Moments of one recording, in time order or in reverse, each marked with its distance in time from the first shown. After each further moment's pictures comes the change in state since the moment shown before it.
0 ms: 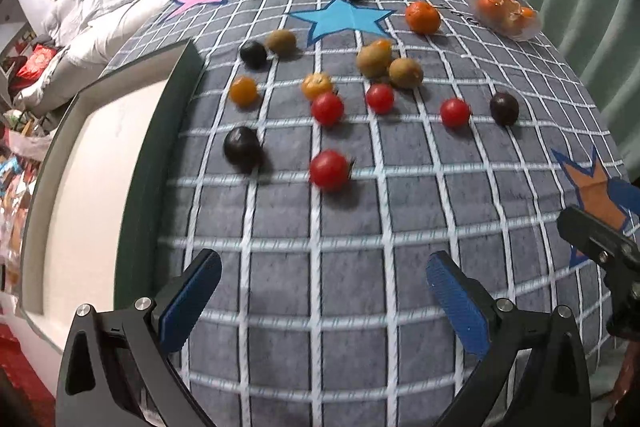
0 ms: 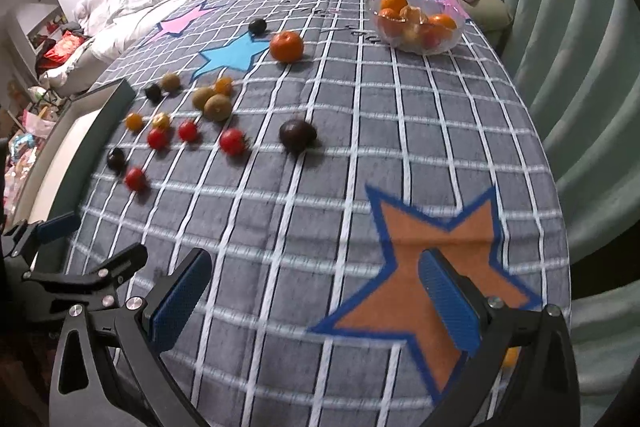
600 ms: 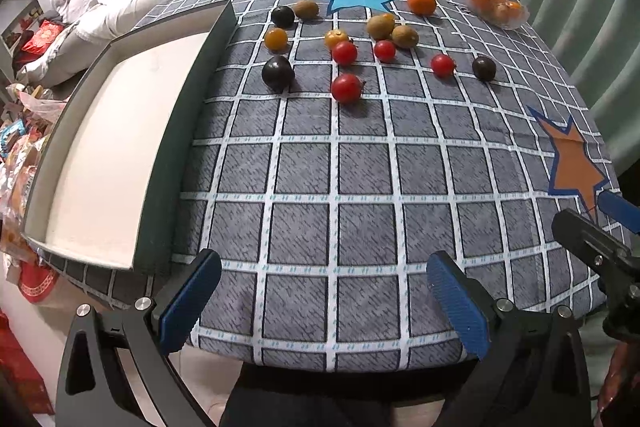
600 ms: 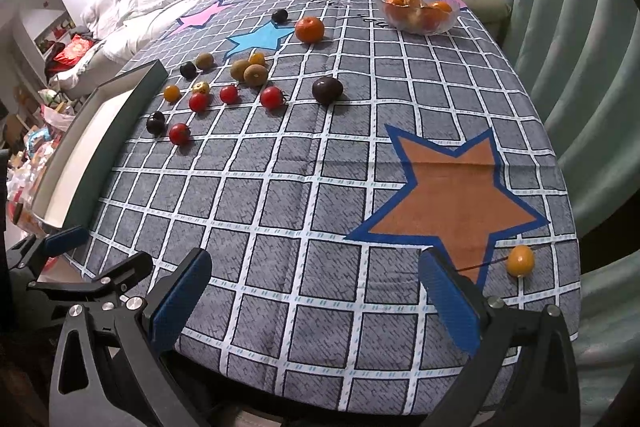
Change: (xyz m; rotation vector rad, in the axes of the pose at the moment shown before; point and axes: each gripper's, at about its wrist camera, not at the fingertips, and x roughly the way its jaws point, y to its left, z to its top) left arm -0.035 0.017 -0.058 -0.063 0.026 -0.031; right arm -0.038 0.018 -0.059 0.020 -0.004 0.045
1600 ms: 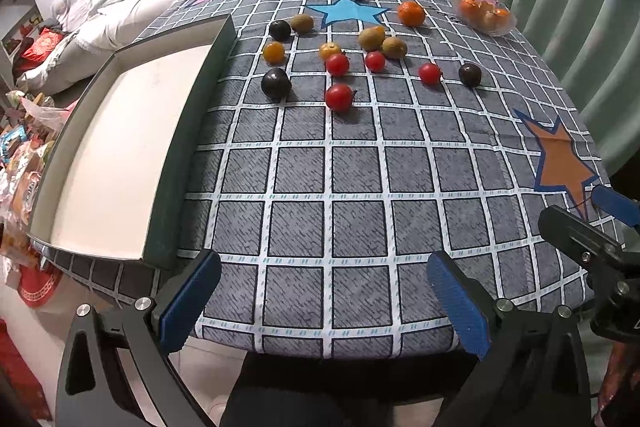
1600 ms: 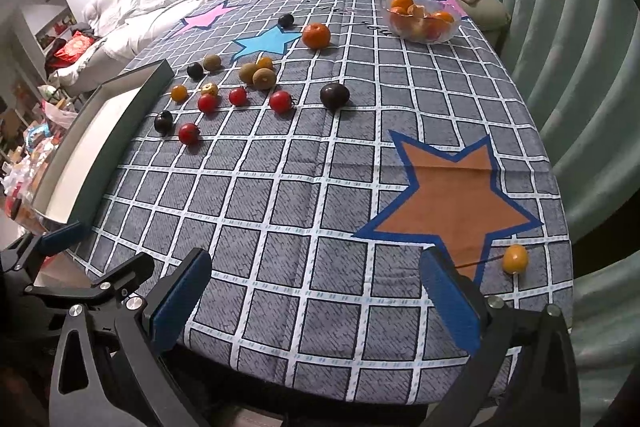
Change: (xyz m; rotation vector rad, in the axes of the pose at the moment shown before) left arm -0.019 -0.002 -0.012 0.016 -0.041 -0.006; right arm -0.013 0.013 -0.002 -0.021 -0.014 -0.018
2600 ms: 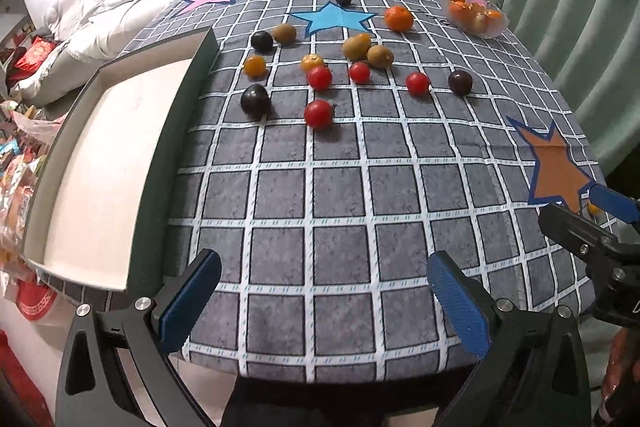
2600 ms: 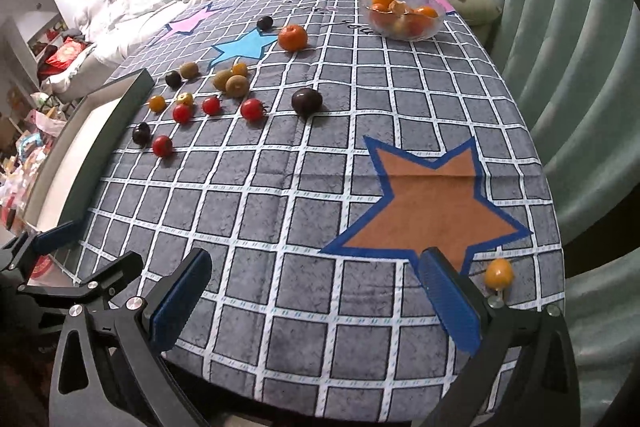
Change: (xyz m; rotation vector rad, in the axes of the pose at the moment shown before) left arm 0.005 -0.007 0.011 0.022 -0.016 -0.022; right arm 0.007 -0.019 0.008 0.029 0.001 -0.015
